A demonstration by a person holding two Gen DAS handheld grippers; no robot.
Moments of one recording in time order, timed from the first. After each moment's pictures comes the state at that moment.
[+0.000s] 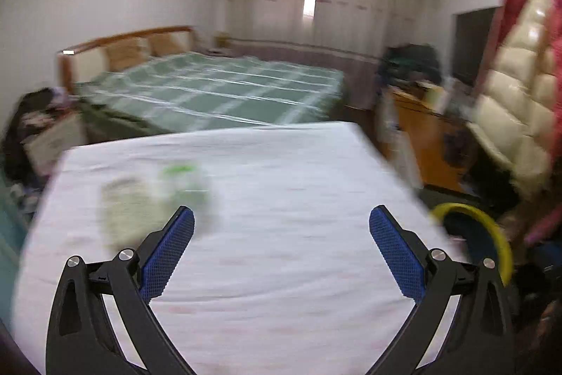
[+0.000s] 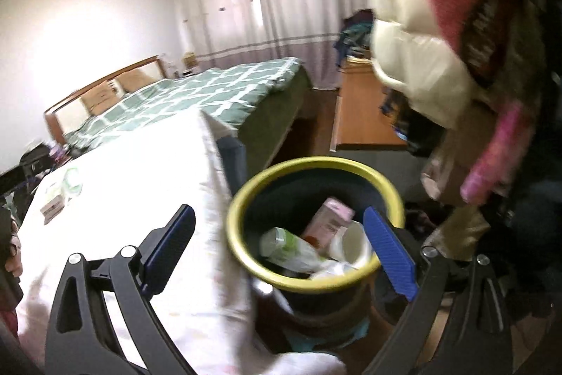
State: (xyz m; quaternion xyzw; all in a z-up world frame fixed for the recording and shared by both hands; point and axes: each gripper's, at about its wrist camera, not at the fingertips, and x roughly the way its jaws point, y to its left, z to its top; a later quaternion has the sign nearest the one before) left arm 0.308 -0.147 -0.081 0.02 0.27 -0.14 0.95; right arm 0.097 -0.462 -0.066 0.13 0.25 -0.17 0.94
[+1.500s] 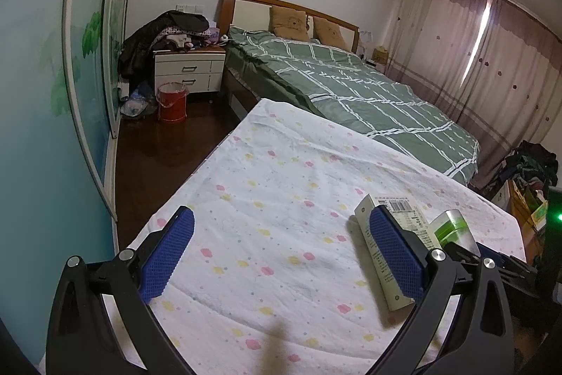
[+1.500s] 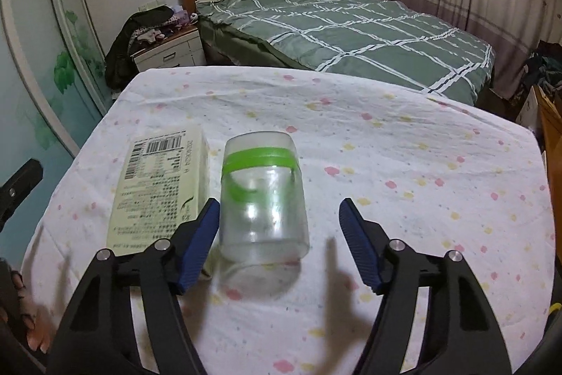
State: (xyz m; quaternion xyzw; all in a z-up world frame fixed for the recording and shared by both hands) left arm 0.367 0.084 -0.131 -0.16 0.29 0.12 0.94; right arm 0.445 -0.149 -0.105 -0.01 0.42 0.13 0.90
